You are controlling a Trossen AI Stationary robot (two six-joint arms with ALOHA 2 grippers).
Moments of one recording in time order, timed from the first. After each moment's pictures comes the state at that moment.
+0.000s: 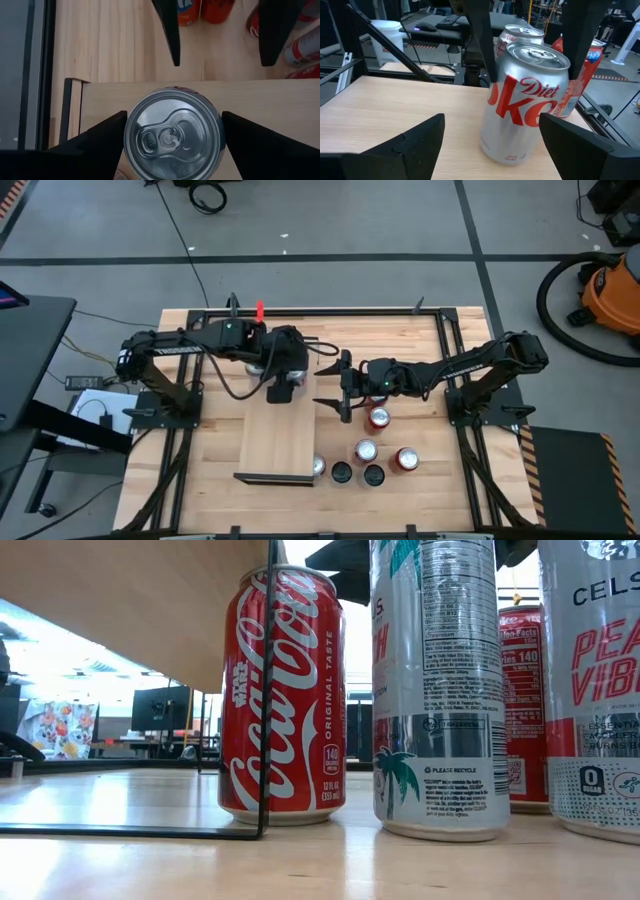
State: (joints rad) left arm 0.02 1.59 1.72 -1.15 -0.12 0.13; right arm 0.08 1.50 0.89 0.44 0.13 -0.10
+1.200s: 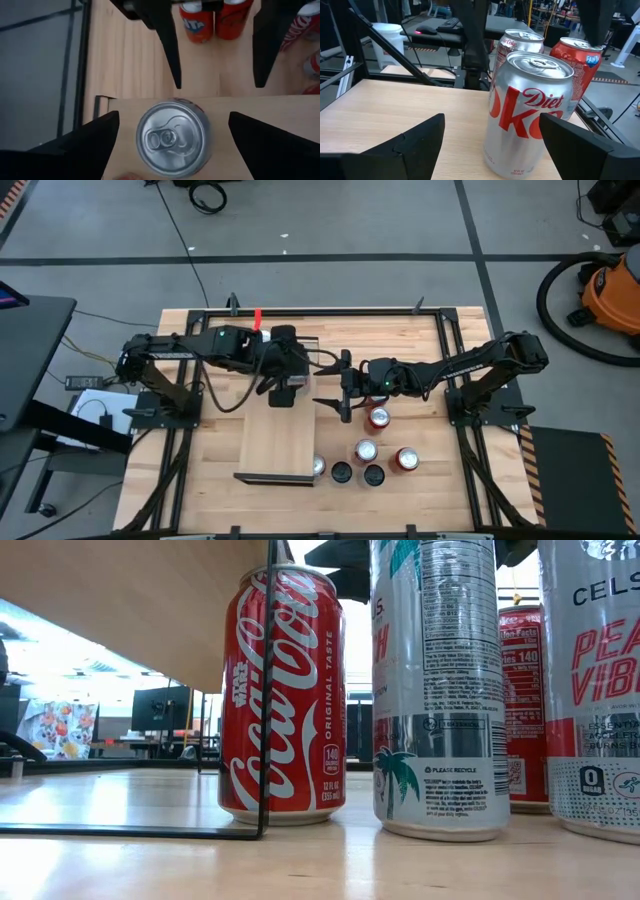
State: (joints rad) left arm -0.07 1.60 1.80 -1.16 -0.31 0.12; right arm 0.08 1.50 0.89 0.45 0.13 -0.10
